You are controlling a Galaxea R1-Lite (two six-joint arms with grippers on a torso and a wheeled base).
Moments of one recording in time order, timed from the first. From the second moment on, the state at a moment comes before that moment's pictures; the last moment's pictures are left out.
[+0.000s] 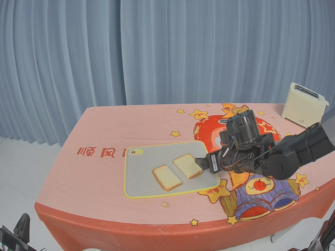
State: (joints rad) left arm -0.01 0.02 -0.02 0.00 0.01 0.00; right arm 0.63 1.97 -1.02 -0.27 -0.23 0.15
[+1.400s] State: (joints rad) left arm -0.01 0.02 -0.02 0.00 0.01 0.00; right arm 0.64 2.04 -1.02 -0.28 -0.26 0.15
